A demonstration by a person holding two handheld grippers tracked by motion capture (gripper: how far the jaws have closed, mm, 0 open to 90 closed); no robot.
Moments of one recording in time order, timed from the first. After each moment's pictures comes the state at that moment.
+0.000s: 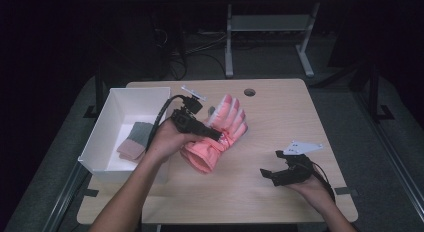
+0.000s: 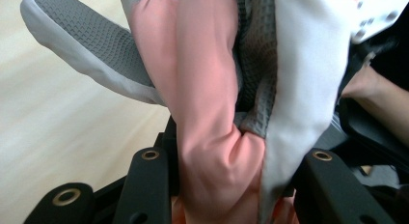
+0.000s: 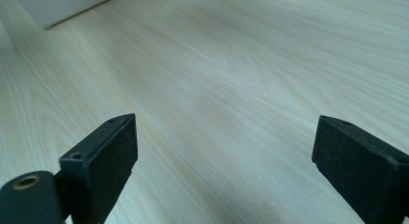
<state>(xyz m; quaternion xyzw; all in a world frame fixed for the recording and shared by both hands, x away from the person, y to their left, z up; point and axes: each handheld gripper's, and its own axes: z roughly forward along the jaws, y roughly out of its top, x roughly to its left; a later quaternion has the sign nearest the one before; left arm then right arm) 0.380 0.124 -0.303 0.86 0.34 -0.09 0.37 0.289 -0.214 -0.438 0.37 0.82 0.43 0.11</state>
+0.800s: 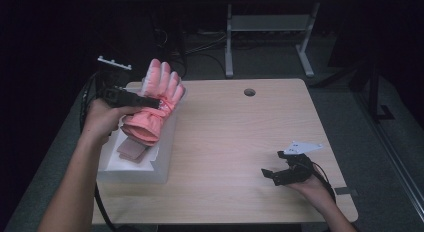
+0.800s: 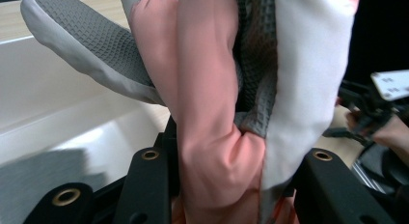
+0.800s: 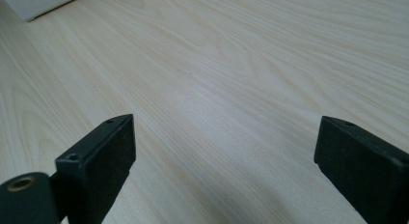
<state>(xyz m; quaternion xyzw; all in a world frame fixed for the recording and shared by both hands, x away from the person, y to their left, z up) 0.395 0.277 -0.247 0.79 0.47 0.00 0.40 0.293 -0.219 -0.446 0.38 0.82 0.42 0.11</state>
